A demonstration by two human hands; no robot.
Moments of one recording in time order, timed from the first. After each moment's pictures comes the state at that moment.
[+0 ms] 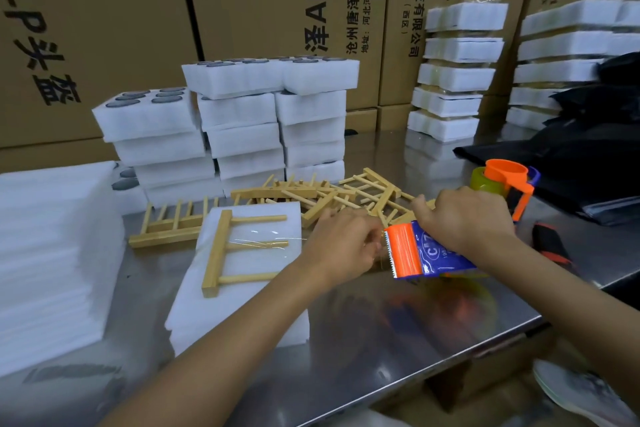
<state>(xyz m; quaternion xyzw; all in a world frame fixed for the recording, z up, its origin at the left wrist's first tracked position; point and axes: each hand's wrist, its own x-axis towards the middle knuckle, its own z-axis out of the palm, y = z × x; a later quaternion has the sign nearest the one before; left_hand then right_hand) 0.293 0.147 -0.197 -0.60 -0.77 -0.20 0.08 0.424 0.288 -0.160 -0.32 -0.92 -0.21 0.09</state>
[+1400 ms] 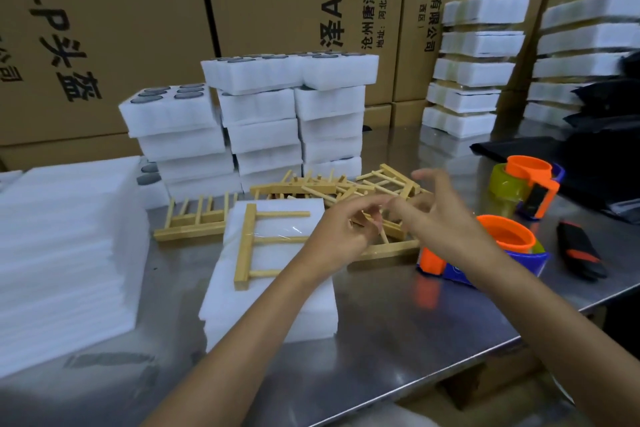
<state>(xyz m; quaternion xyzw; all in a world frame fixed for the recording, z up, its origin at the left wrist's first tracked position) 0.273 0.117 -0.198 -0.53 -0.64 -0.54 -0.12 0.401 0.218 -0.164 -0.28 -0.80 0.44 0.29</state>
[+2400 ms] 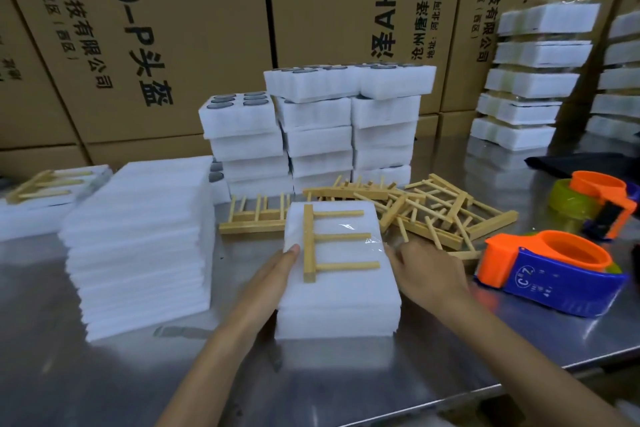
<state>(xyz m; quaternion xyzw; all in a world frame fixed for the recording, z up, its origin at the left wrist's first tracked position) 0.223 -0.046 -0.237 -0.13 -0.77 -0.58 -0.23 0.341 0.160 -0.220 -0.29 -0.95 0.07 0.13</state>
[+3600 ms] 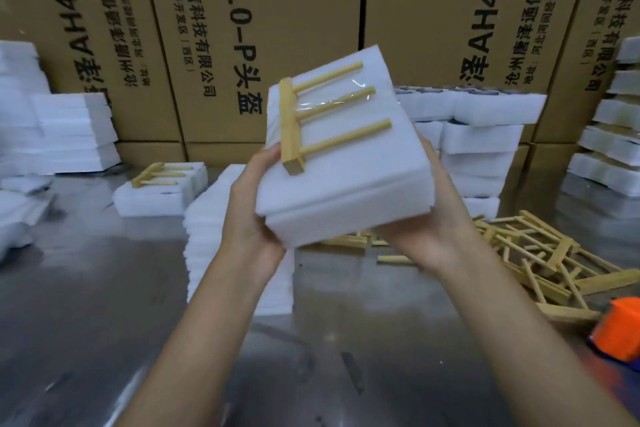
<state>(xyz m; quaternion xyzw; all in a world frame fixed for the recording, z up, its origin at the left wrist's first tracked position) 0.201 -0.127 -0.112 -0.18 -0.38 -0.89 -0.17 0.255 0.055 -0.099 0.09 -0.45 0.89 0.03</state>
